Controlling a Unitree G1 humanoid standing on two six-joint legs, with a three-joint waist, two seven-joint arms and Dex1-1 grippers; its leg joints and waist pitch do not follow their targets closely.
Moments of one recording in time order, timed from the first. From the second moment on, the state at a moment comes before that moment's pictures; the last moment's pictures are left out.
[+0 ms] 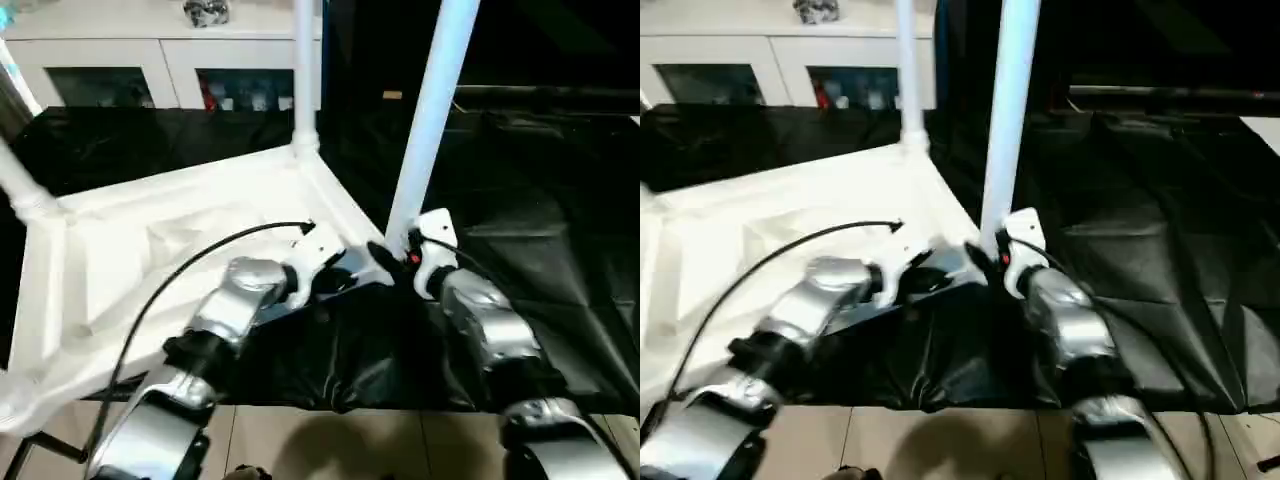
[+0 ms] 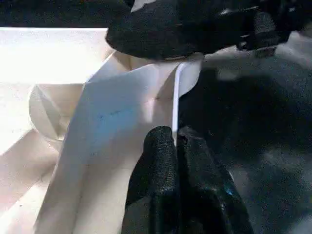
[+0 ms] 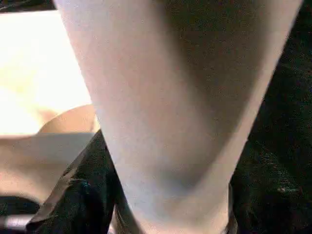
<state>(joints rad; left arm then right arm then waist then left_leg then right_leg) -0.67 0.10 -0.25 0.66 0.08 0.25 -0.75 -0.57 -0.08 -0.04 0.69 0.07 0.11 0.36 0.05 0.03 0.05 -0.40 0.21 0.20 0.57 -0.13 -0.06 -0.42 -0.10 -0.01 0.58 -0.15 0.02</state>
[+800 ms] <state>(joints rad) -0.61 0.24 -0.26 0.58 0.03 0.19 -1.04 -0.48 -0.24 0.08 0.56 0.08 0.07 0.81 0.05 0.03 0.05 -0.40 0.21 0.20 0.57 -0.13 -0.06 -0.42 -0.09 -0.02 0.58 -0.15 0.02</state>
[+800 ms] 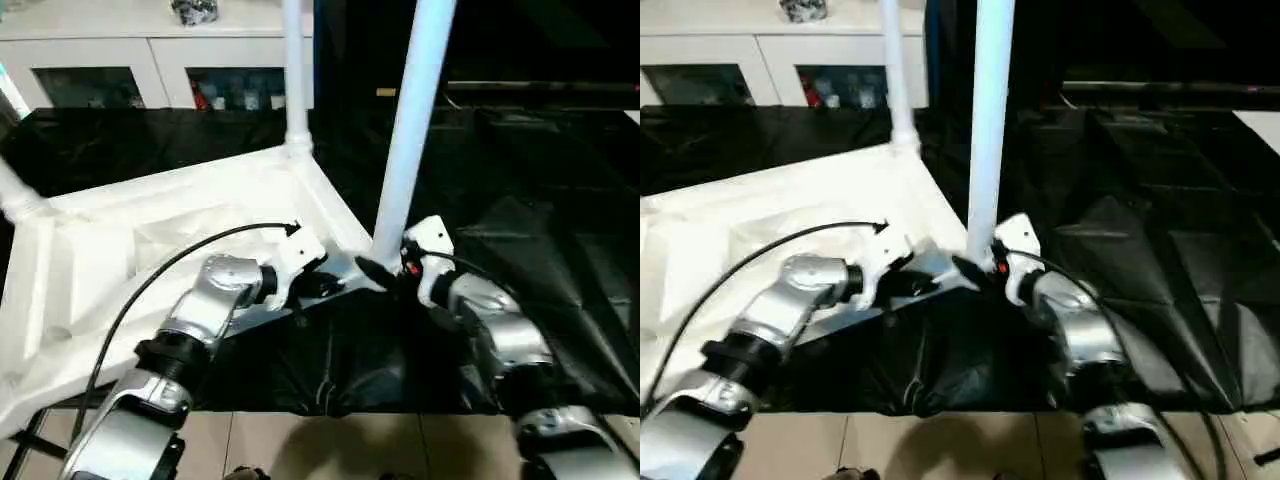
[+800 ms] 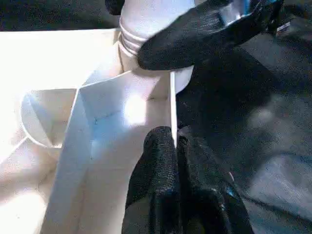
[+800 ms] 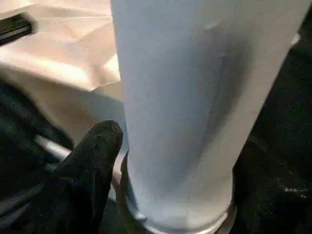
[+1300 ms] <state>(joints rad) -0.56 0.31 -0.28 0.51 -0.01 0.18 -1.21 -0.43 -0.34 0.15 0.44 0.10 0.13 1.05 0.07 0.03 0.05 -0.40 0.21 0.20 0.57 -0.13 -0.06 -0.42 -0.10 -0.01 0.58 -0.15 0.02</state>
